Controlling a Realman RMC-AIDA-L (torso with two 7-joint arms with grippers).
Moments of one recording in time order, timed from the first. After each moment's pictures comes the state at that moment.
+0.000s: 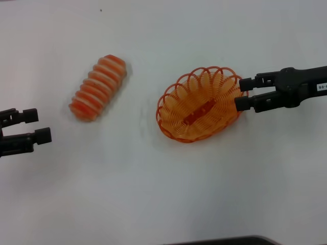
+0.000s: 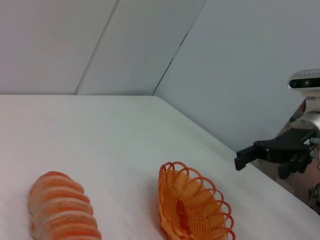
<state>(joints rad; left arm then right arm) -0.29 -1.99 0.71 0.86 1.94 1.84 -1.70 0.49 1.94 -0.75 -0.70 -2.03 -1.77 1.75</state>
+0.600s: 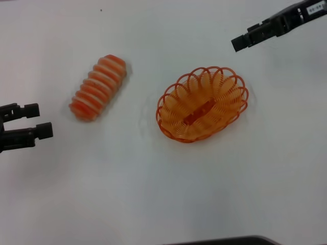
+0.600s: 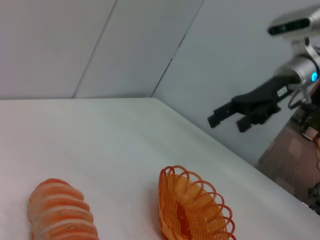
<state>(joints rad) -0.31 -1.99 0.71 0.86 1.94 1.83 -1.70 0.76 1.91 -0.75 -0.96 -2.36 -1.74 2.24</state>
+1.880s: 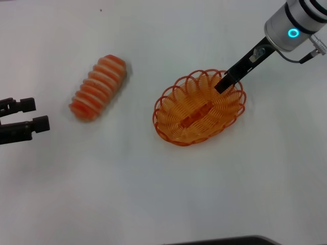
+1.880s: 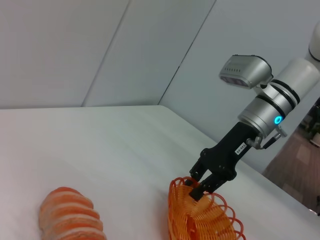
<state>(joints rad) -0.32 -1.99 0.68 0.86 1.94 1.82 -1.70 0.90 2.05 -0.97 -0.71 -2.72 -1.40 2.37</state>
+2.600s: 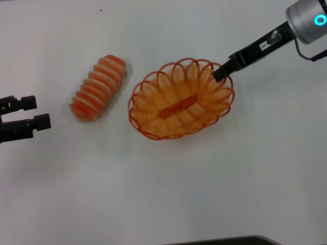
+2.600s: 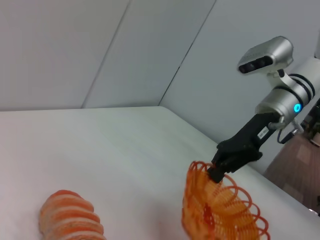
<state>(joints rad) -0.32 -1.99 0.68 0.86 1.94 1.82 -1.71 0.84 1.98 -0.81 -0.71 -2.48 -1.57 2.33</state>
